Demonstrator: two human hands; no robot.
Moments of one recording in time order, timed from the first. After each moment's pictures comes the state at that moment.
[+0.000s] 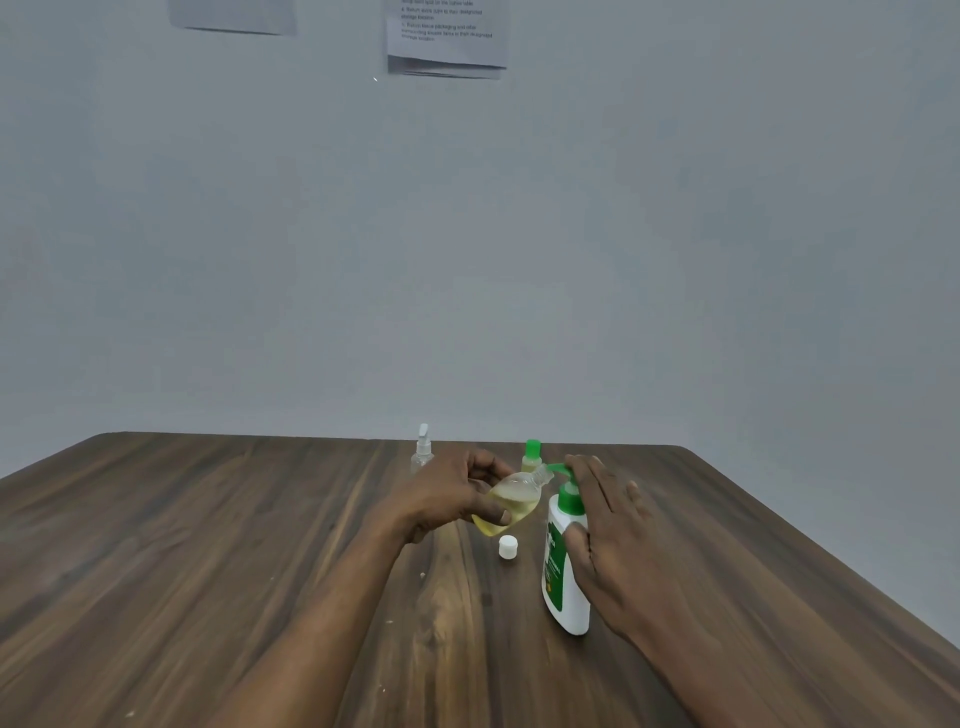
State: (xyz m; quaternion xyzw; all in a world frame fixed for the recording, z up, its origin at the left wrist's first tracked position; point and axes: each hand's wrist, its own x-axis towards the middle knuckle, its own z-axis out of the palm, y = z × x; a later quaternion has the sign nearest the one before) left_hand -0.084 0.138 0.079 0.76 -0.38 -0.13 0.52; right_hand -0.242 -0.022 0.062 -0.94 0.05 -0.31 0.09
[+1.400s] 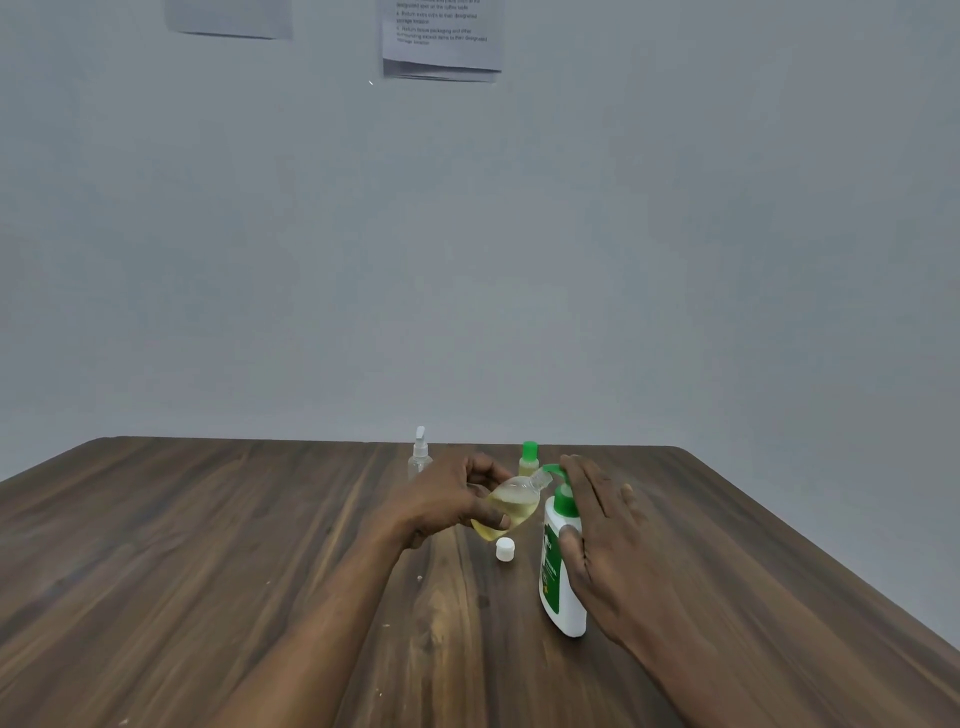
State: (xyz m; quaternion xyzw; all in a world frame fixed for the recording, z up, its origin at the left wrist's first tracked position) left_hand -0.080 0.134 0.073 0.74 -0.39 -0.14 0.53; right_hand -0.244 -0.023 0.059 -0.95 0.05 -0.31 0.09
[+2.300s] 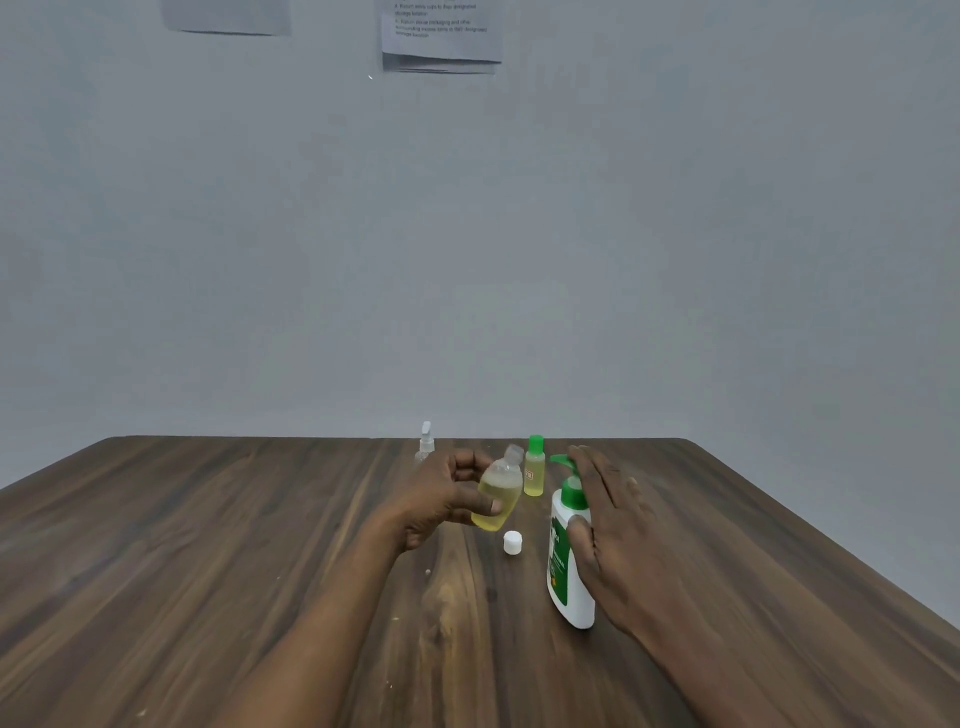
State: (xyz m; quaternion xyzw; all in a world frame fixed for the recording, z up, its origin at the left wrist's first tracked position) left_hand -0.068 0.143 0.056 0.66 -0.34 -0.19 0.64; right_hand -0.245 -0.020 0.062 -0.94 0.04 -0.32 0.13
